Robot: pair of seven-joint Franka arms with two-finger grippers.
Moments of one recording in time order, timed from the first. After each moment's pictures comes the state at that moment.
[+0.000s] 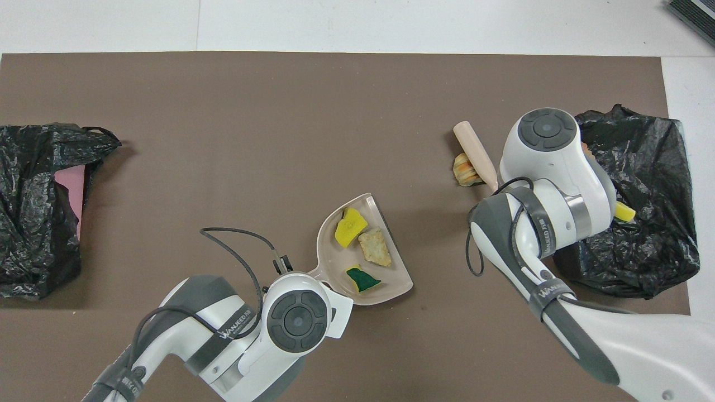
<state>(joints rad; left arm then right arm) -0.20 -0.03 -0.55 -2.30 0.17 2.21 0.36 0.13 0.30 0.10 -1.86 -0.22 1.91 -0.09</state>
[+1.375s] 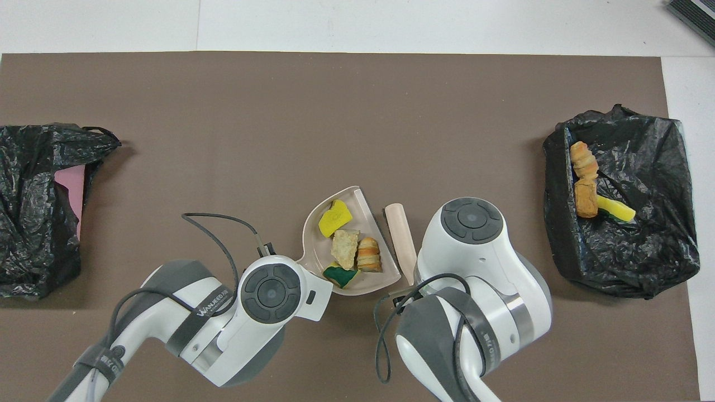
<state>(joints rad) -0.13 -0.01 -0.54 -2.30 0.17 2.22 0.46 0.41 0.03 0.10 -2.09 0.21 1.74 0.23</state>
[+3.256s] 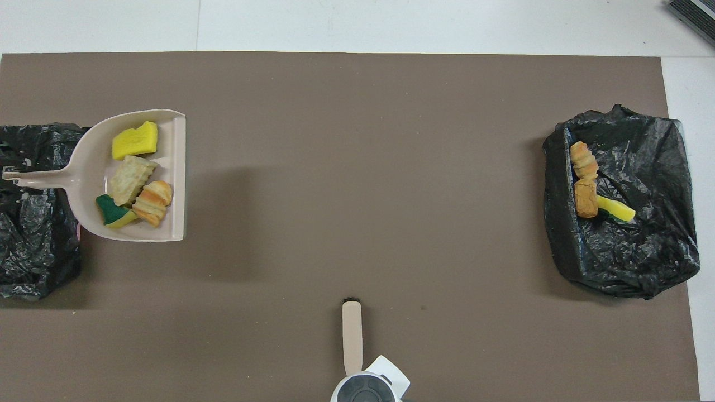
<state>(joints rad) -0.02 0.09 0.21 -1.73 -0.05 1.84 1.79 0.88 -0.10 0.12 -2.42 0.42 2.09 0.73</state>
